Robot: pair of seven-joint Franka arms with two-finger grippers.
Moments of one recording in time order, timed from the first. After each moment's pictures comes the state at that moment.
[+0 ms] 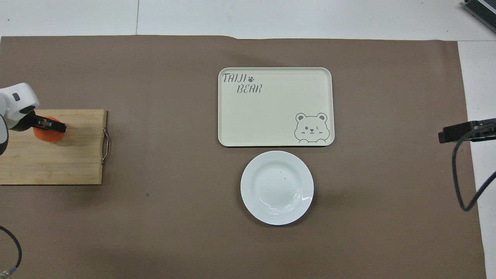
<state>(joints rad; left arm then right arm) 0.14 0.38 0.09 -1.81 -0.04 2.22 0.53 0.02 -0.06 -0.07 -1.61 0.01 1.55 -0.10</state>
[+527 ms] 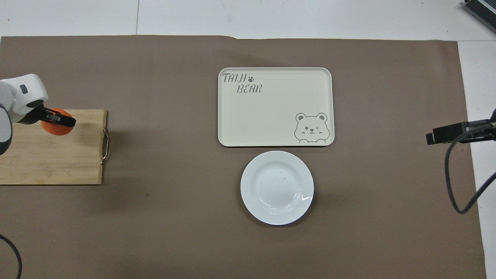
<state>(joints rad) 0.04 0.28 0.06 -1.81 -0.04 2.13 0.52 0.02 -0.06 -0.06 -1.62 0.09 1.55 -0.10</state>
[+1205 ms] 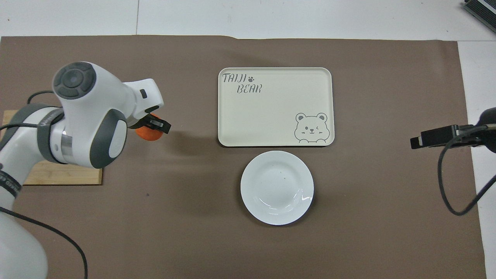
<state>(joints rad) -0.39 0.26 0.05 -1.82 -0.05 2.11 0.11 0.00 -0.07 -0.07 -1.68 0.29 1.55 -0.10</state>
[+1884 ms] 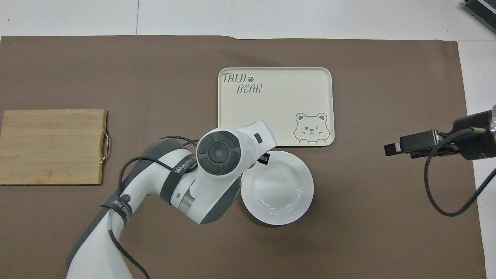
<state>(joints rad) -0.77 0.28 0.03 -1.84 -0.07 2.31 -0.33 -0.02 -0.07 -0.08 -1.80 0.54 1.56 -0.14</state>
